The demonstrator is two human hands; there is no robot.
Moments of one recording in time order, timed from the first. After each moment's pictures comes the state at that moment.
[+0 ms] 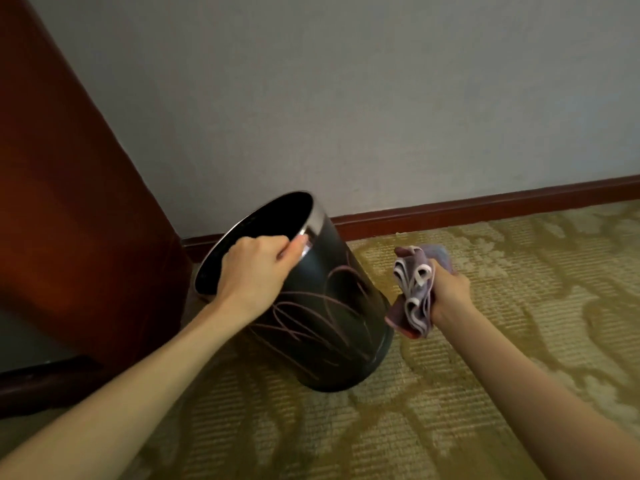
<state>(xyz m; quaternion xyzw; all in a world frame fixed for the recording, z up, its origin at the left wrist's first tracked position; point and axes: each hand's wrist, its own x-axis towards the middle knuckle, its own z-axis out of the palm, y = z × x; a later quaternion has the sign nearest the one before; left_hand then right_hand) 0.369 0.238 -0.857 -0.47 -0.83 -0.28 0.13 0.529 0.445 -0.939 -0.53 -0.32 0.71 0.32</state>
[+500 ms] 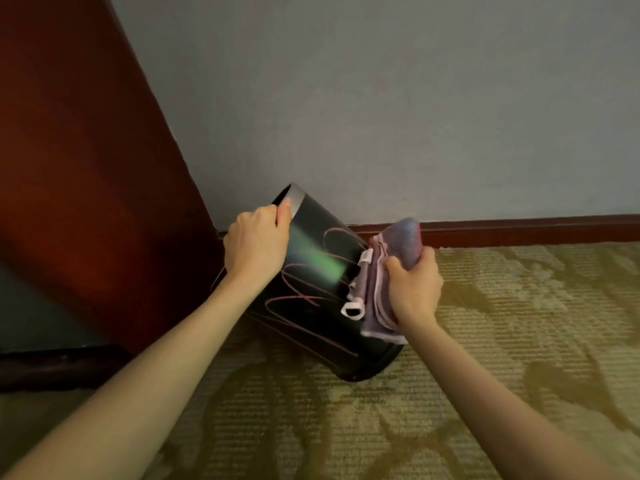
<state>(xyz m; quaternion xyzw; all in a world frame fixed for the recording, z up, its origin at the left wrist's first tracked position) 0.283 0.241 -0.866 -0.29 -0.90 -0.25 0.20 0.429 0.376 -0.925 -0.48 -0.69 0.43 0.33</state>
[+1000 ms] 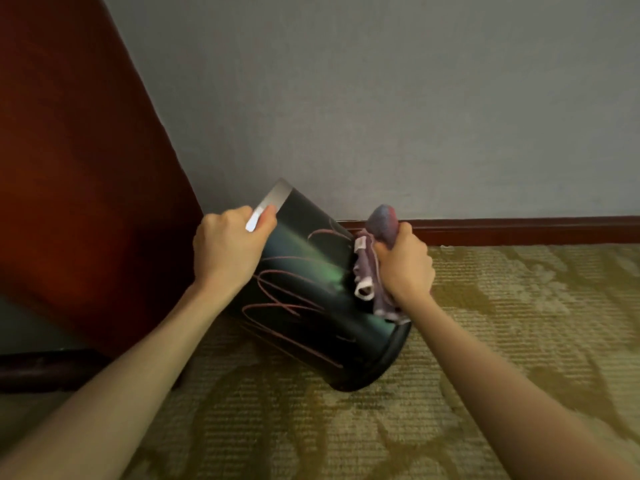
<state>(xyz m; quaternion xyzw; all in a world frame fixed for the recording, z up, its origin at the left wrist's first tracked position) 0.263 0.216 -0.873 -0.30 -0.88 -0.31 0.20 0.389 0.402 -0.926 -0.45 -0.83 0.26 0.22</state>
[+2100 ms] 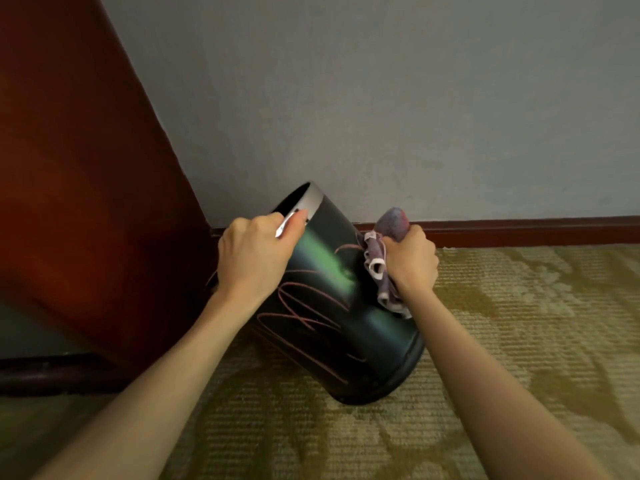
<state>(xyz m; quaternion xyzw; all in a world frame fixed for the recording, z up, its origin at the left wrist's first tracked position) 0.293 0.235 -0.865 -0.34 -0.87 -0.27 0.21 0.383 0.413 -0.916 -0.52 -0.76 0.33 0.21</state>
